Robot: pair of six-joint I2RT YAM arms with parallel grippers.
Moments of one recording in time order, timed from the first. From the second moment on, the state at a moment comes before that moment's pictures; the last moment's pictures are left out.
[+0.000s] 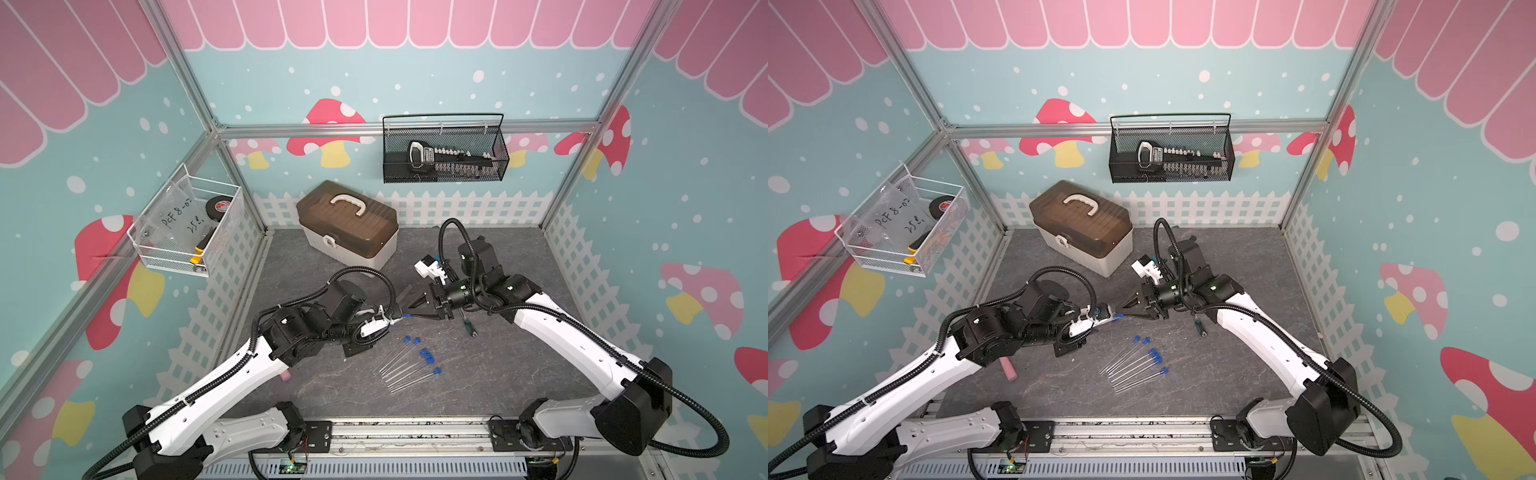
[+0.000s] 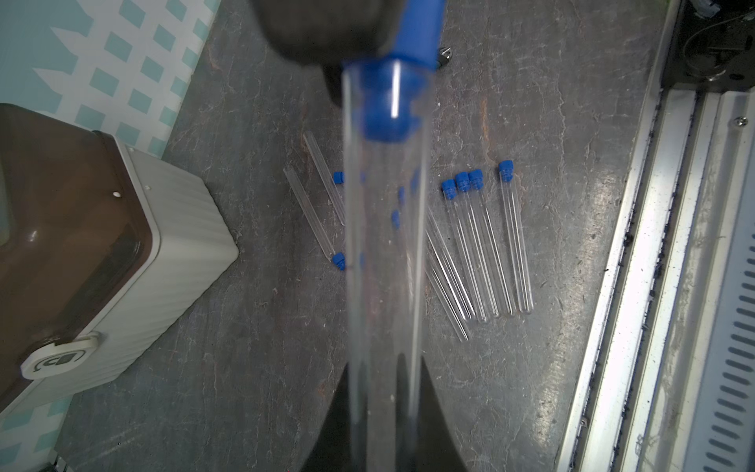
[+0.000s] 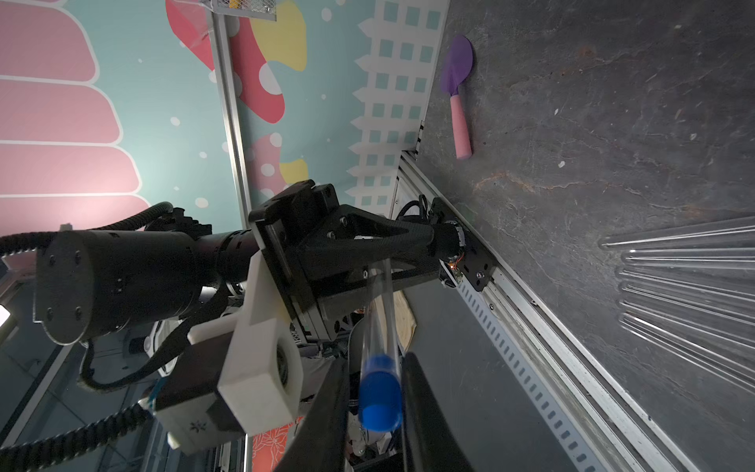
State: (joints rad) left arm -0.83 1.07 1.18 -0.98 0.01 0.48; right arm 0.61 1.35 1.22 -0.50 -1.03 0.91
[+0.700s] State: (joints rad) left arm -0.83 1.08 1.18 -0.99 0.00 0.49; right arm 0.61 1.36 1.21 -0.50 -1.03 0.90
